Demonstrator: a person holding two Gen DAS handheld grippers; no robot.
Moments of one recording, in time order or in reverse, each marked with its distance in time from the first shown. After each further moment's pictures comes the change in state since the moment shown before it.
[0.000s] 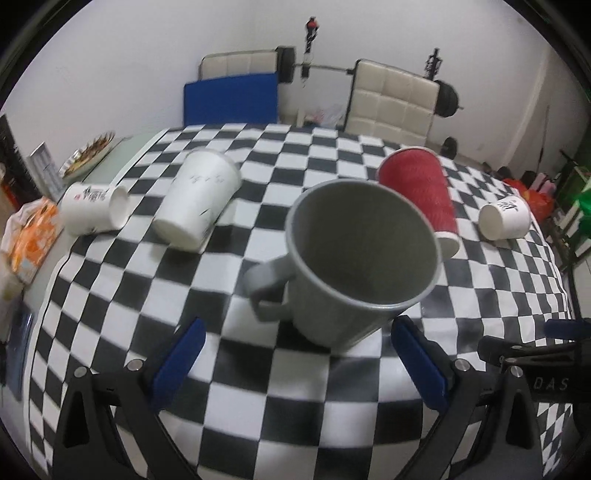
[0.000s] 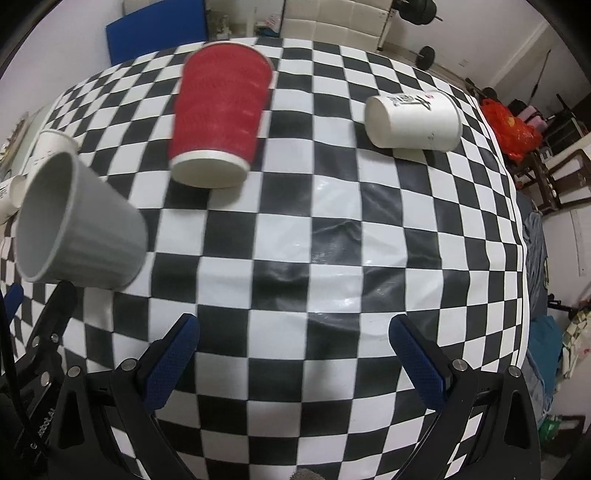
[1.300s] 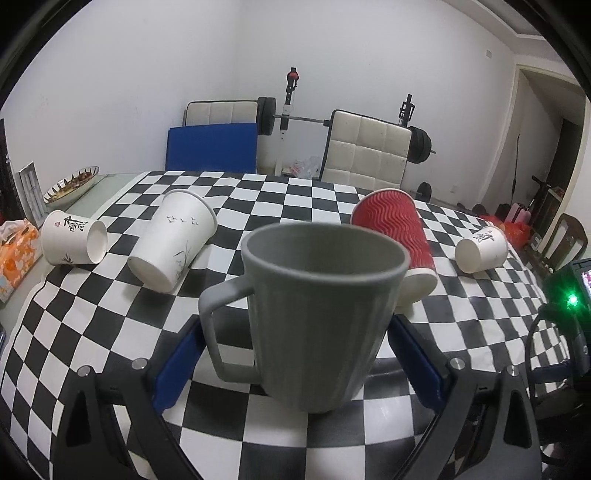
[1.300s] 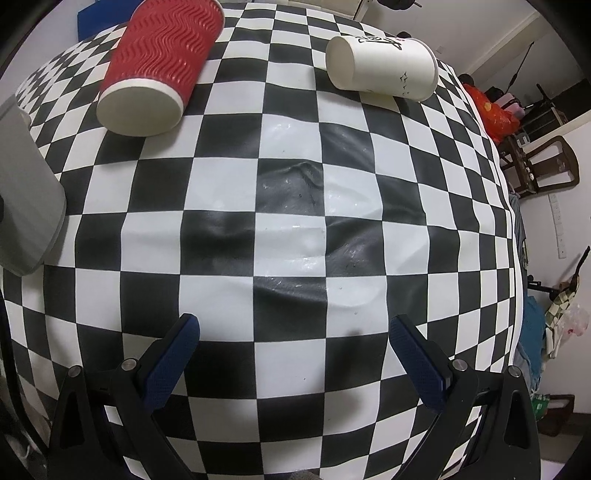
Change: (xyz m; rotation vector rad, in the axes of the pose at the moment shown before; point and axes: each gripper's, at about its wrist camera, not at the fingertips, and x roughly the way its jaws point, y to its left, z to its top) left arm -0.001 -0.001 -0.006 -0.001 -0.229 -0.104; right arm 0.039 -0.015 -0.017 0.035 0.048 -0.081
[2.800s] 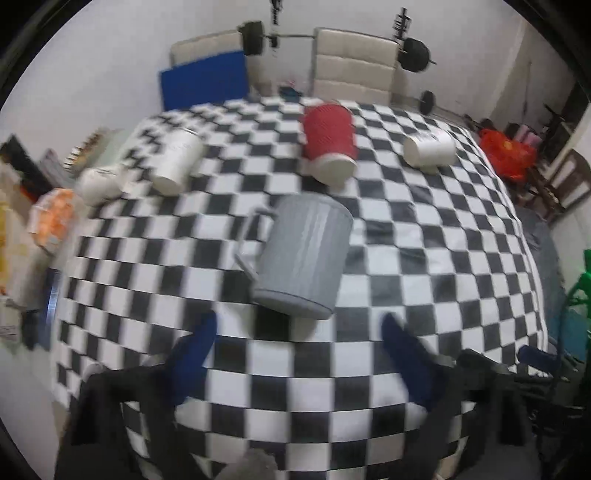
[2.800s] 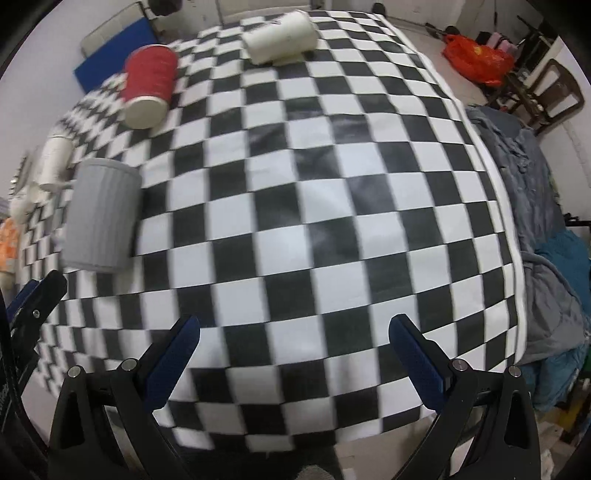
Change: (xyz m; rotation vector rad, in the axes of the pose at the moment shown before) left arm -0.106 -0.079 -0.013 0.079 0.401 0.118; right arm -0.086 -0.085 -0.134 0.183 0.002 0.274
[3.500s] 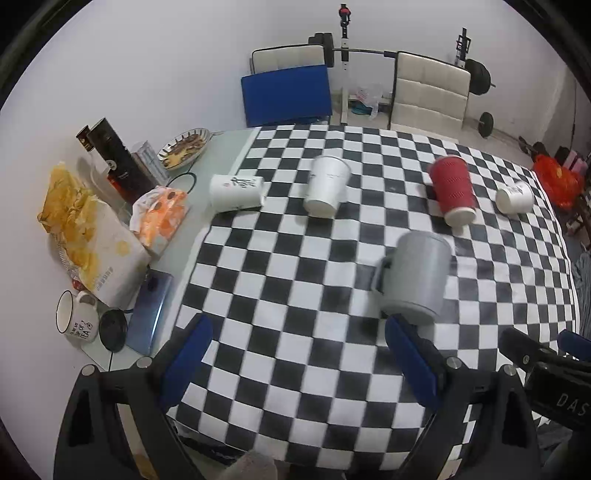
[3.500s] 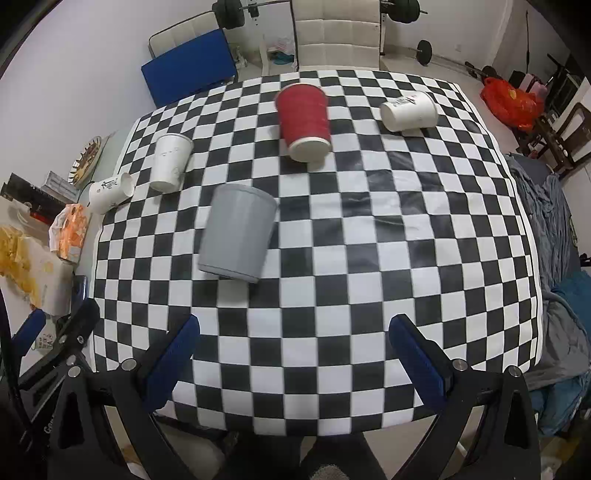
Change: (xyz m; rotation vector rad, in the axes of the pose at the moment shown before) left arm -0.052 0.147 0.018 -0.088 -0.019 0.176; right arm -0.074 0.172 0.010 -0.114 -0.095 0.027
